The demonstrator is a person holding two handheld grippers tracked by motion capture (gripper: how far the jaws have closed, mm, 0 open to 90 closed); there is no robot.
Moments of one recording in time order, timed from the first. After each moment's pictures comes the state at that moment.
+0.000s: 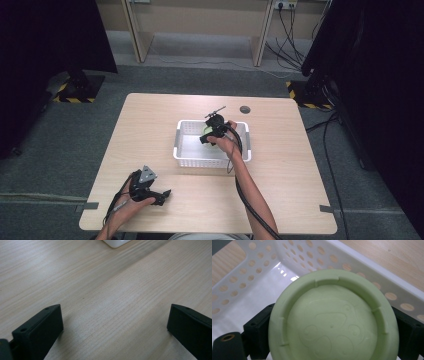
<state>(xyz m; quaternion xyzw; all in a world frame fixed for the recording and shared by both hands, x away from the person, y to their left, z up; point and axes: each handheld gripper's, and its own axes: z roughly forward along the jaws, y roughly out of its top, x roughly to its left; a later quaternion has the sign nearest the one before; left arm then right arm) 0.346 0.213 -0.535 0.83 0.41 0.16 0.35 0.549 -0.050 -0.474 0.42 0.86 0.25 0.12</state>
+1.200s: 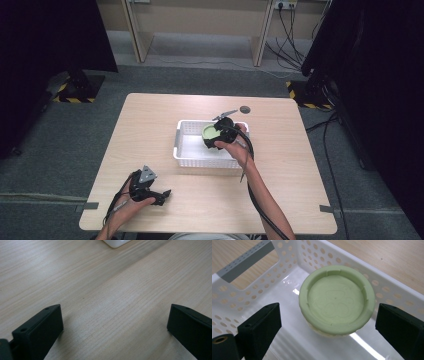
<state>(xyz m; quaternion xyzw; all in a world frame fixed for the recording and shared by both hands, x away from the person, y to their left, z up) 0.346 0.213 -0.535 0.83 0.41 0.16 0.35 0.509 -0.078 -0.444 0.40 0.85 0.32 0.12</state>
